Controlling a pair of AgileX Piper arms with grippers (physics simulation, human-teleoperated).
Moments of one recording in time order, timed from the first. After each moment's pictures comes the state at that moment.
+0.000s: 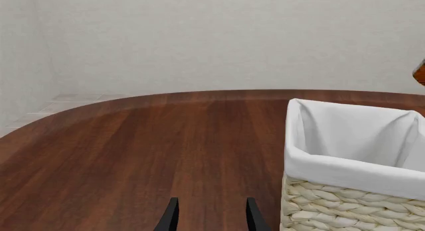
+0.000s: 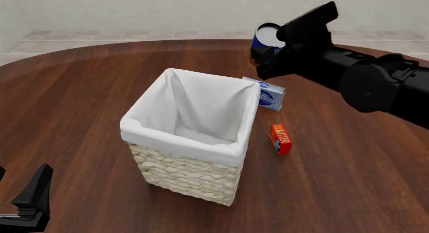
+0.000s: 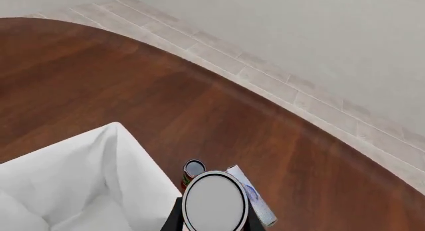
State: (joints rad) left arm 0.00 0.01 0.00 0.00 0.00; right arm 0.45 1.39 -1.07 -0.02 -0.28
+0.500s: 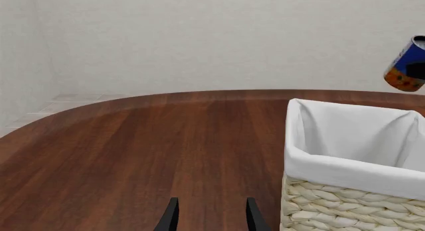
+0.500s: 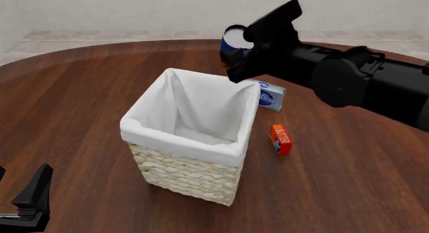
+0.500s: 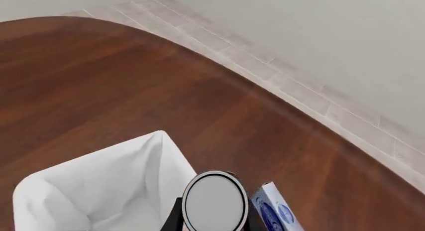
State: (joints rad) left arm 0.00 0.01 0.00 0.00 0.00; right arm 0.57 1.46 -1.17 0.04 -0.27
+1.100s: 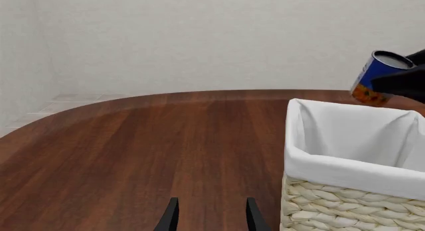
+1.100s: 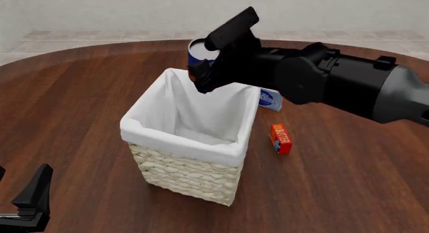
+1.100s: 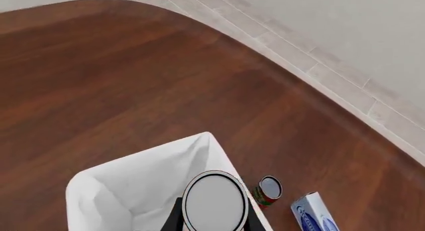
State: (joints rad) left arm 0.00 0.01 0.00 0.00 0.00; right arm 0.70 1.57 -1.30 0.15 -0.24
